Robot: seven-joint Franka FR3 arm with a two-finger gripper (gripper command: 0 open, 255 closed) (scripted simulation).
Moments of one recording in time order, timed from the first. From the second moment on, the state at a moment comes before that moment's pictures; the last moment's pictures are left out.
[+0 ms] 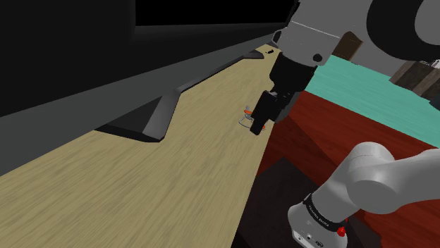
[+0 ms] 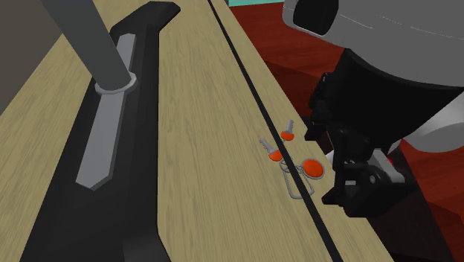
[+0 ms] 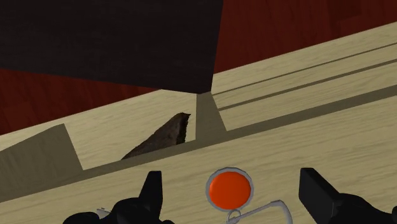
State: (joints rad) arm 0.17 -0.74 0.44 -2.37 0.29 1.66 0.32
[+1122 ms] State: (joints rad) arm 0.16 -0.73 0.42 -2.28 0.27 1.59 0.33
